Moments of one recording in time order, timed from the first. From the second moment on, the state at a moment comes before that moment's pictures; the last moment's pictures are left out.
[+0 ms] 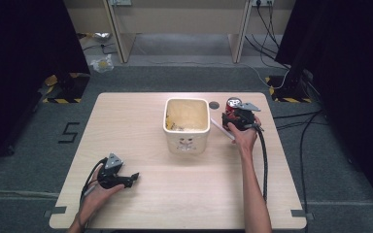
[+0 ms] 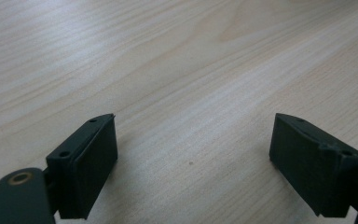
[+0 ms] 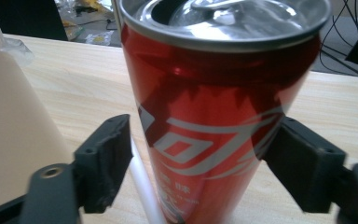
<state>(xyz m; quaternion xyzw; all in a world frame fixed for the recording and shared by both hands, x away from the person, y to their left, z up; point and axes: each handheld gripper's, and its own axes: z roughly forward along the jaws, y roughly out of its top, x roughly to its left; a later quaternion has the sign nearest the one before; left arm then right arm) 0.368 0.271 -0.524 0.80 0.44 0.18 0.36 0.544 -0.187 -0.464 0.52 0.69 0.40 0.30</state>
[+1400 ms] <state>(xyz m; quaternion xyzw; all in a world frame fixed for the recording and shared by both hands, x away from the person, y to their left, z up) 0.368 0.271 -0.524 0.80 0.44 0.18 0.36 0.498 -0.201 -0.381 0.49 0.69 0.43 0.31</state>
